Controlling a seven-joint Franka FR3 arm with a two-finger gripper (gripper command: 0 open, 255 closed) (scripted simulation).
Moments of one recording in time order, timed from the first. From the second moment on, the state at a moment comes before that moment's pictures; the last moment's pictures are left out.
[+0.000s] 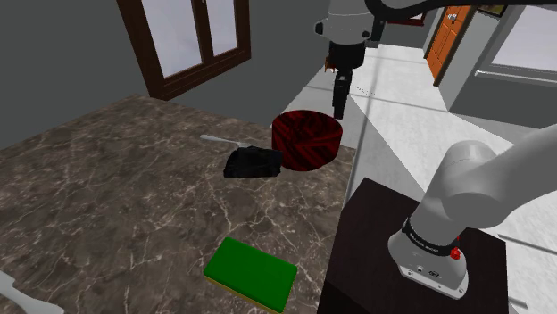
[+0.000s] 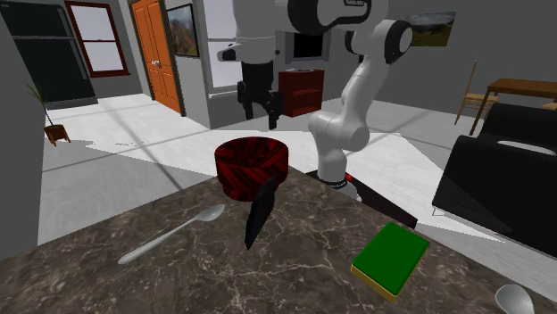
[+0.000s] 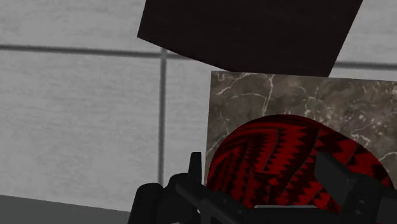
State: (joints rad) arm 0.10 -0.66 0.10 -2.28 -0.04 1.54 -0.17
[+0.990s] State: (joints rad) arm 0.24 -0.29 0.28 -2.04 0.02 1.71 -0.19
